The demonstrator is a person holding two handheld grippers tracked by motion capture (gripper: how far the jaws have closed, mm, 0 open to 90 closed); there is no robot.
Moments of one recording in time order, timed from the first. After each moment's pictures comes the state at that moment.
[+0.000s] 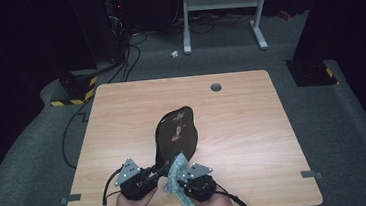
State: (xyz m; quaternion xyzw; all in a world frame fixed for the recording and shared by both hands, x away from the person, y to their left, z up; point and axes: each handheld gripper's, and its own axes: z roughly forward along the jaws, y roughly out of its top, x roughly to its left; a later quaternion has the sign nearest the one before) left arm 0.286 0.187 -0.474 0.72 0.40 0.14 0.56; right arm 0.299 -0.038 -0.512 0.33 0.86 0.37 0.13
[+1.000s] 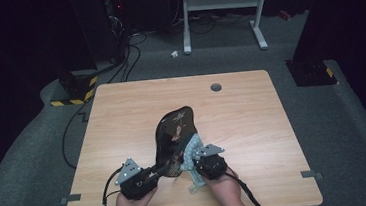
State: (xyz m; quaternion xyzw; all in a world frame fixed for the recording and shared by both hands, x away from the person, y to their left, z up) left arm 0.286 0.187 -0.473 0.72 0.40 0.13 0.55; right arm 0.352 -0.070 -0.514 0.39 0.83 0.35 0.18
